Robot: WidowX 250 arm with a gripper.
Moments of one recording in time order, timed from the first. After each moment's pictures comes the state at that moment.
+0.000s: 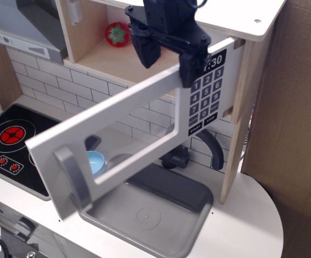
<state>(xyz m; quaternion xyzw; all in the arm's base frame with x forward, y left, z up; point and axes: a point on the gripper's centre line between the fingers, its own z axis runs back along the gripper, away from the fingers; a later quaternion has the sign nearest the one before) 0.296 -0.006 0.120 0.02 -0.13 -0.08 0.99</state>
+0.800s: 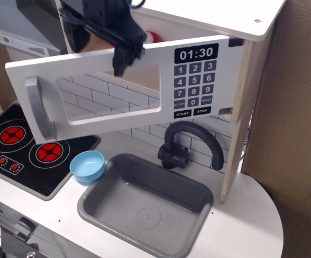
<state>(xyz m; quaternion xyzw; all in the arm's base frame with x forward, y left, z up) 0.272 0.062 0.137 0.14 -0.12 0.03 0.98</state>
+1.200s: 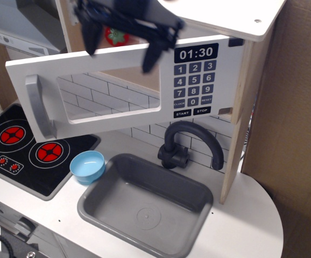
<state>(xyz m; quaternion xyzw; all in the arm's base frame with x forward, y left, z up) 0.258 0.018 0.142 0.15 -0.09 0.18 0.97</state>
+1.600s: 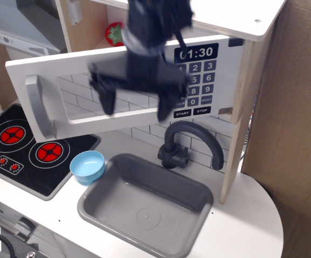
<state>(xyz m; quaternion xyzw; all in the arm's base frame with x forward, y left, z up) 0.252 -0.006 0.081 0.08 -0.12 0.22 0.96</state>
